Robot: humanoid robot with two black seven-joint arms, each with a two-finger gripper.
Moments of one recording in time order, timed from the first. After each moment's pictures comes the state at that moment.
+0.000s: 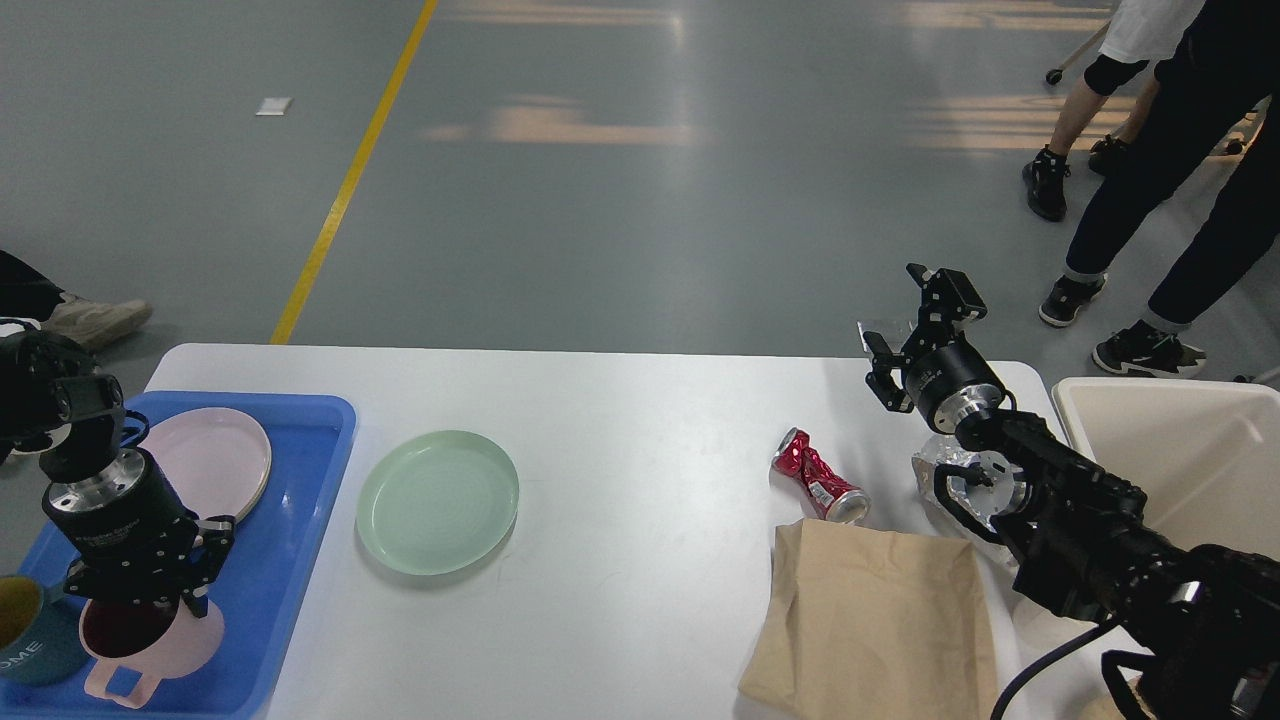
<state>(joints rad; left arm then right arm) -1.40 0.42 1.41 -0.76 -0.06 -0.96 -0.02 0.79 -0.10 0.44 0.25 -0.06 0.27 0.43</state>
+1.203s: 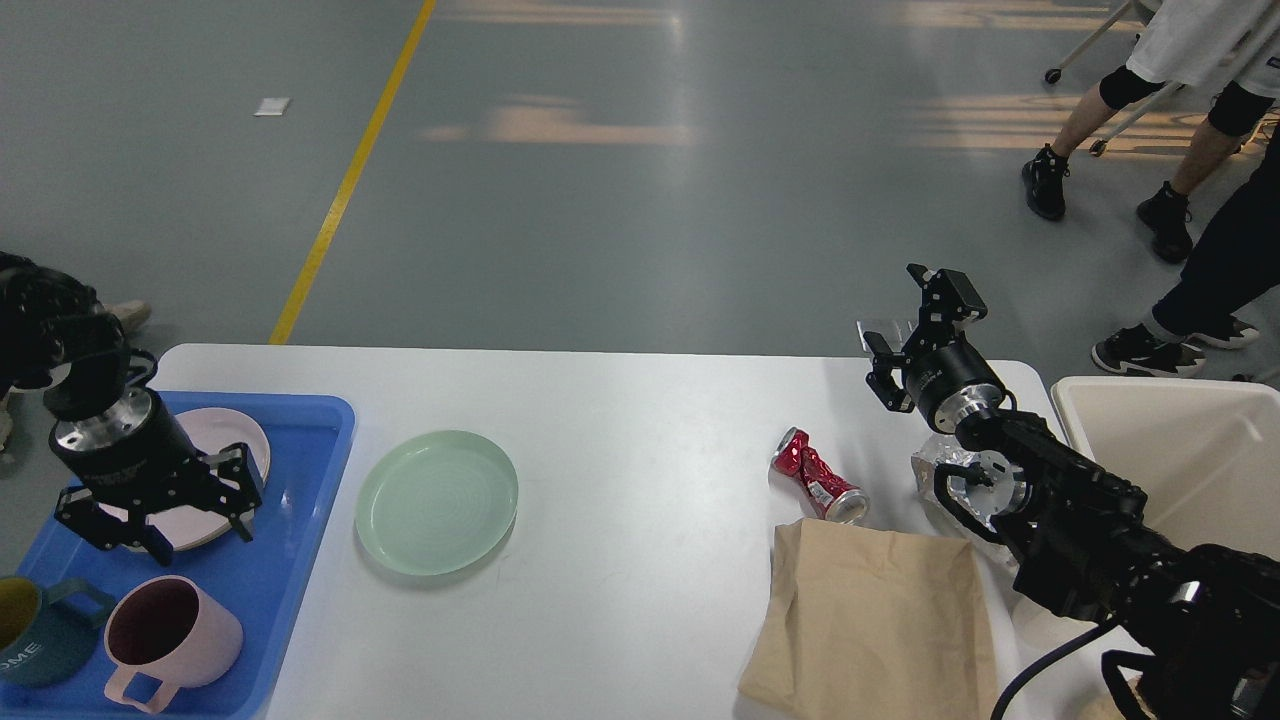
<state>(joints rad) -1.56 0.42 1.43 -0.82 -0.06 -0.96 -0.03 0.79 -0.10 0.44 0.25 -0.06 0.27 0.43</state>
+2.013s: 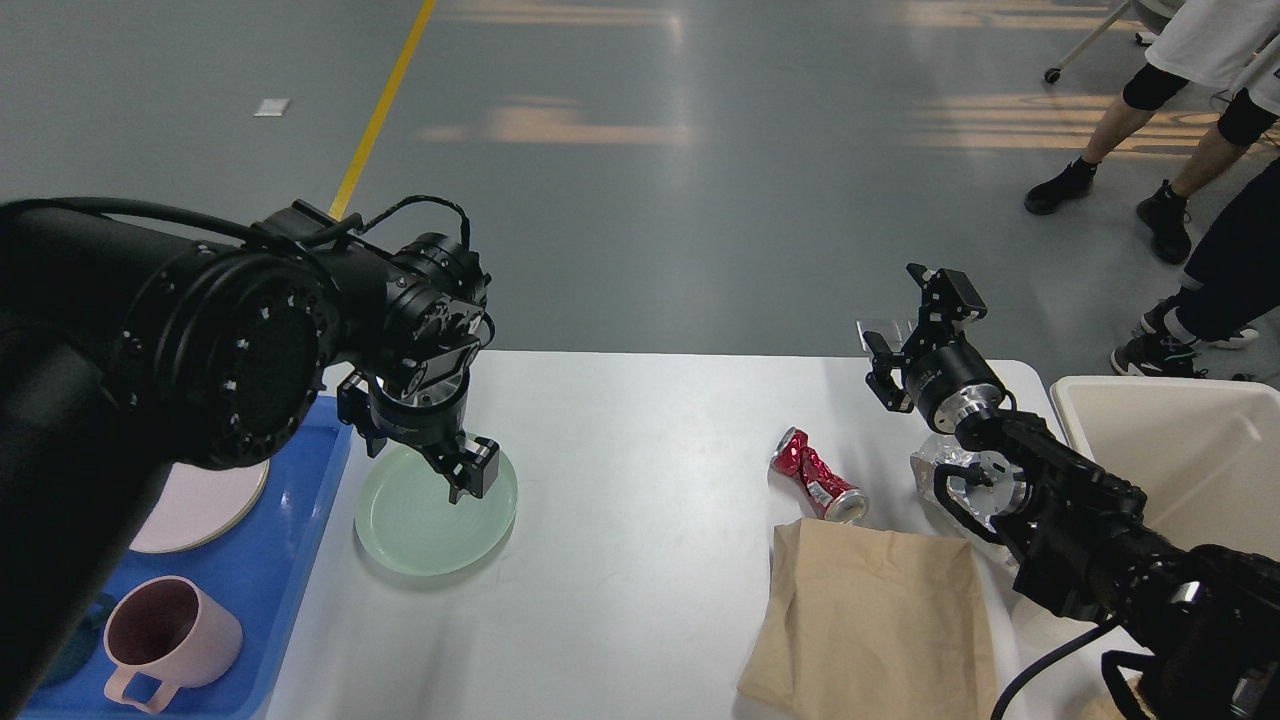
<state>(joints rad) -1.73 -0.17 1.43 -0.84 0.20 -0.85 -0.03 0.79 -0.10 0.44 0.25 -0.06 0.27 0.43</state>
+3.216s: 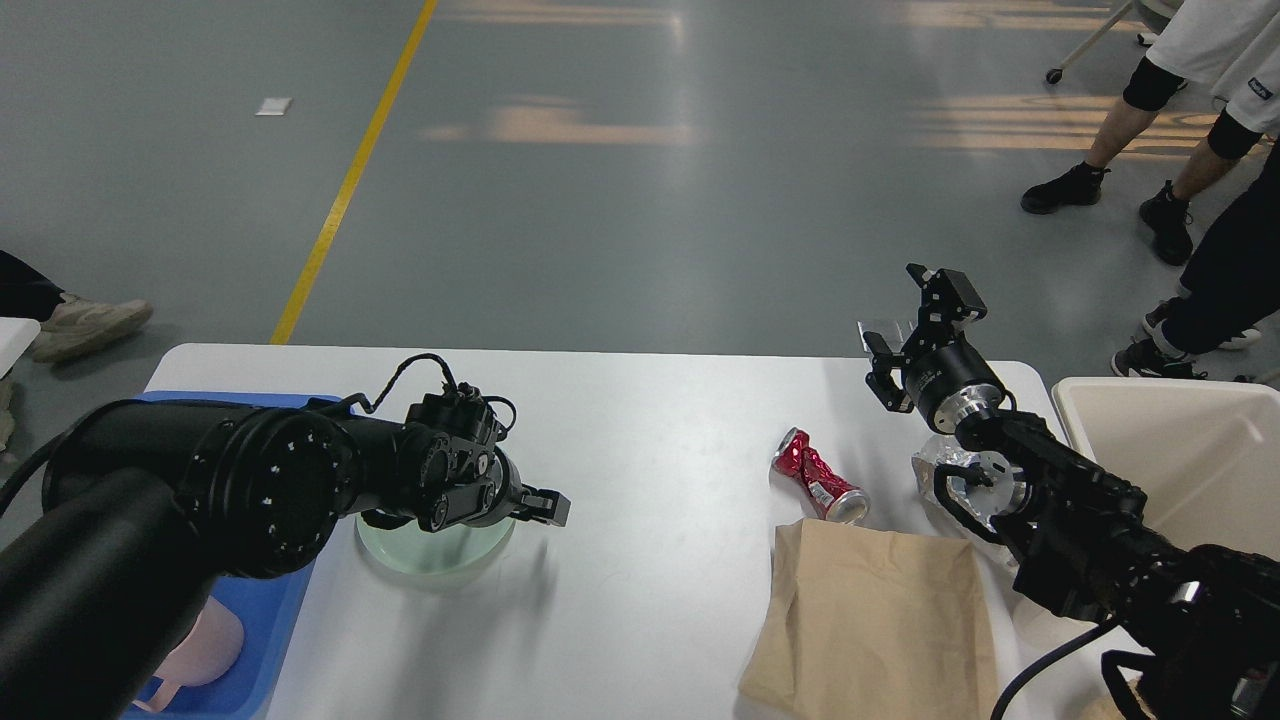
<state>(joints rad) -1.32 -0.17 1.29 -0.67 0.02 -0.29 0.07 0.79 -0.10 0.44 0.25 -0.06 0.27 0.43</state>
